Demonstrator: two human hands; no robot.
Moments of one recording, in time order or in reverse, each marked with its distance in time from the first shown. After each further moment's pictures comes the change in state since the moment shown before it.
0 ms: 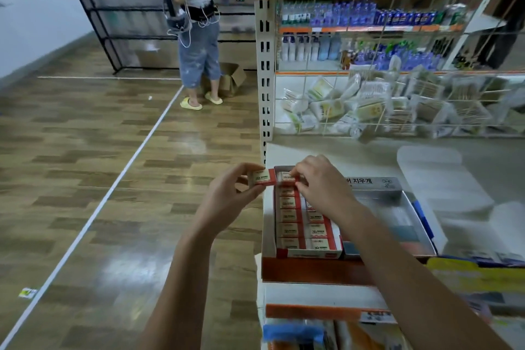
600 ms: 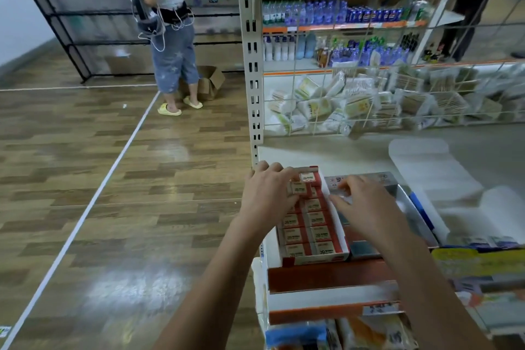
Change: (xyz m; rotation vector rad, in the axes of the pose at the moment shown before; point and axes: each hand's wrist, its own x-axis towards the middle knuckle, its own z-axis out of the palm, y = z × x) left_hand 0.036 0.025 0.053 0.618 -0.140 0.198; right_hand -0.056 0.011 -0.026 0.065 -0.026 0.475
